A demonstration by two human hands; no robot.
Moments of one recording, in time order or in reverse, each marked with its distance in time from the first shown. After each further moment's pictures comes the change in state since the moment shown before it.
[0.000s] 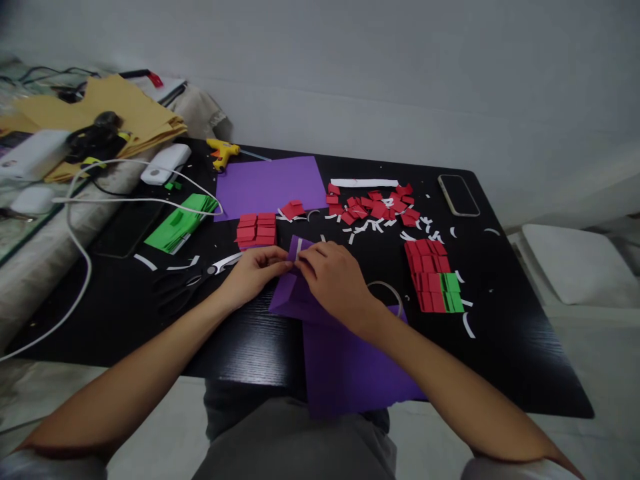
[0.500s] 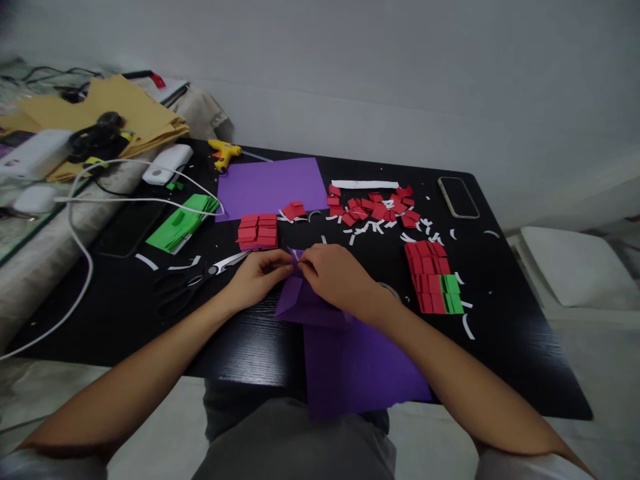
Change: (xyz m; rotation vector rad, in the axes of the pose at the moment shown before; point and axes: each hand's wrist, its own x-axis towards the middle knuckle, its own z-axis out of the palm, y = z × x) left_hand -0.003 -0.008 -0.002 0.286 -0.041 0.172; right_hand 0.020 0.002 -0.020 0.066 -0.308 0.029
